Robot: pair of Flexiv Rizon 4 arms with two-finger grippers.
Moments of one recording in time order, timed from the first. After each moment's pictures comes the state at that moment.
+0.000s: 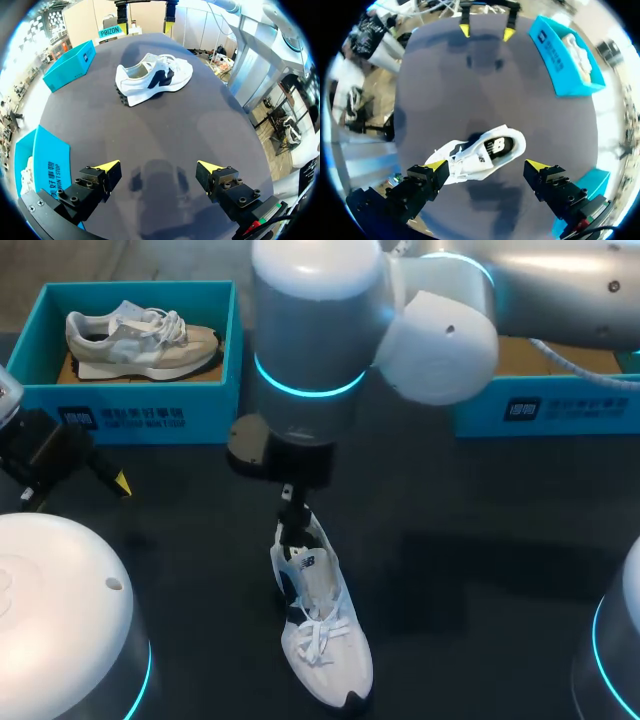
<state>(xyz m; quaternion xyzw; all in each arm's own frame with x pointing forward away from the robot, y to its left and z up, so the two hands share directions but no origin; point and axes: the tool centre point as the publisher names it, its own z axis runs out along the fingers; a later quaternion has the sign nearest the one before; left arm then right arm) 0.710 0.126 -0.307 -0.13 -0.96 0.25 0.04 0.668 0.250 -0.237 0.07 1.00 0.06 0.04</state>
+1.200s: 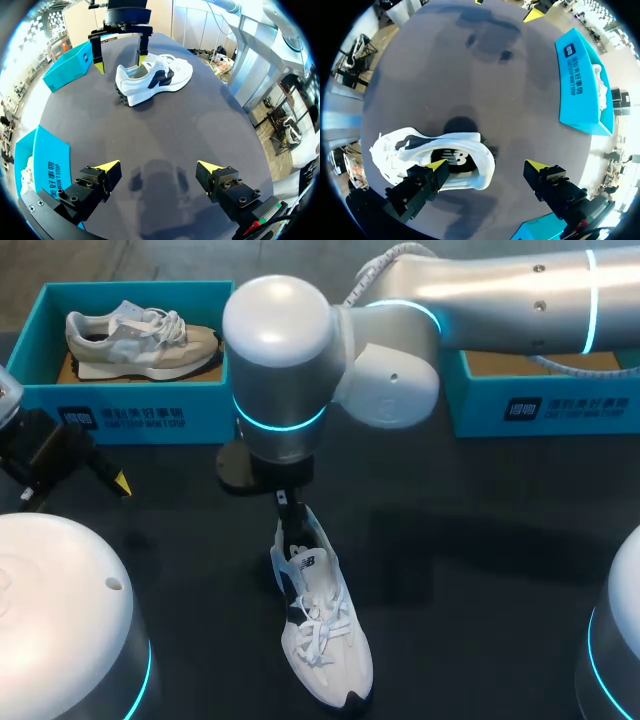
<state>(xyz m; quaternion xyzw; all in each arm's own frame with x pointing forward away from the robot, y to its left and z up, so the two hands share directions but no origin) 0.710 0.126 -0.307 -0.13 -0.96 0.25 0.04 0.747 0.269 -0.315 -0.10 0.99 0.02 0.10</state>
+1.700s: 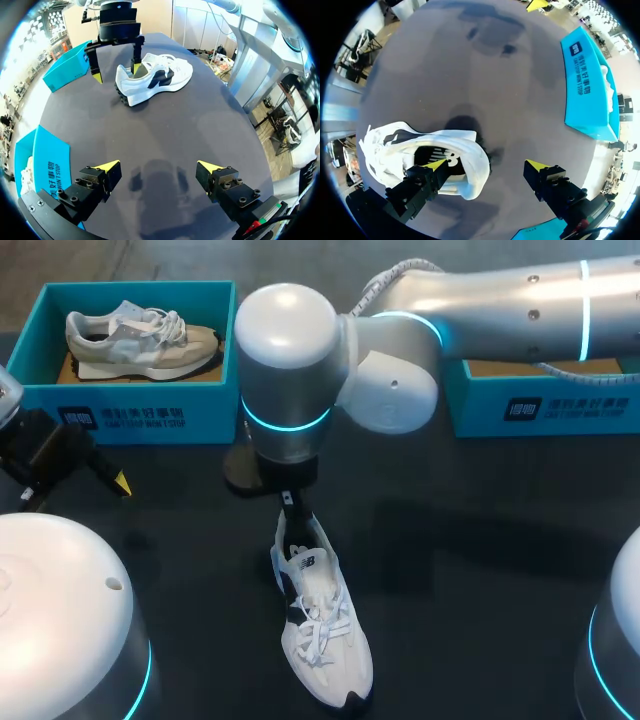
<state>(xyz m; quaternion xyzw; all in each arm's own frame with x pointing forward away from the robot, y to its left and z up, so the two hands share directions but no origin) 0.710 0.126 -0.307 -0.13 -0.96 0.25 0.04 0.761 0.267 -0.340 -0.12 0.99 0.02 0.09</state>
